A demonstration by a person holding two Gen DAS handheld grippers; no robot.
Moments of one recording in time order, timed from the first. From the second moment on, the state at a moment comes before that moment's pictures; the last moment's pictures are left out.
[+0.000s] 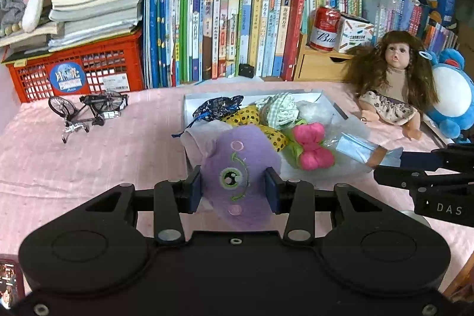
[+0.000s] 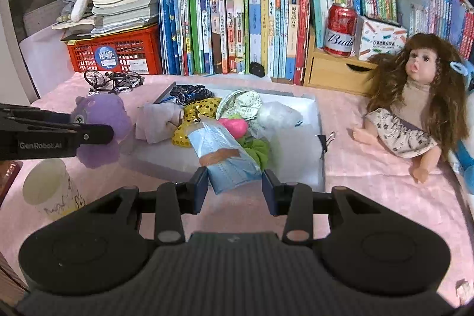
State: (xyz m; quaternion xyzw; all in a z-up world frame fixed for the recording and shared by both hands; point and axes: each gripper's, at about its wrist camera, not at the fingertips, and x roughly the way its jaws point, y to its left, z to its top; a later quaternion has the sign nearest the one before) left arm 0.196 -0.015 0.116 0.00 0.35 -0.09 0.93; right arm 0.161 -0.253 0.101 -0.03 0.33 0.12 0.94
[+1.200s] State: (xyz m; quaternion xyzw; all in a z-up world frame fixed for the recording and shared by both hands) left arm 0.315 -0.007 0.054 -0.12 0.45 -0.03 0.89; right arm 0.274 -0.210 0.056 -0.03 0.44 0.11 0.89
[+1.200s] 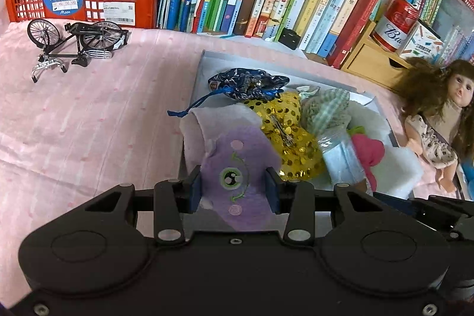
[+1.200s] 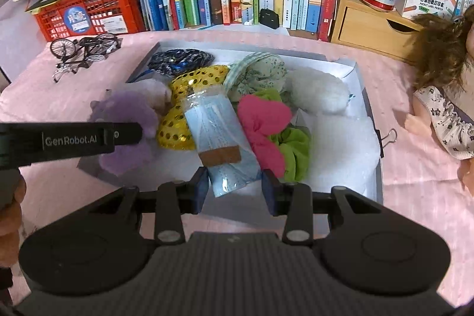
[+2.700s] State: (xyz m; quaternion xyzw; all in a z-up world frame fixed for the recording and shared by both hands) left arm 0.312 -0.022 0.078 -0.06 0.40 -0.04 0.91; right arm 0.282 -0.229 0.065 0.00 0.44 0.10 0.89
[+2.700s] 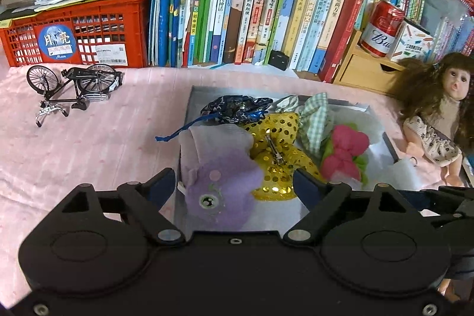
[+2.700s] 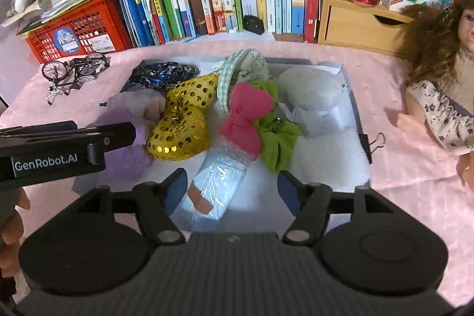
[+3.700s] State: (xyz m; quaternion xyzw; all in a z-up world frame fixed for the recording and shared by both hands) left arm 0.177 -0.032 0.135 -0.03 0.29 -0.10 0.95; right arm 0.167 -0.253 0.110 -0.03 0.28 0.12 0.95
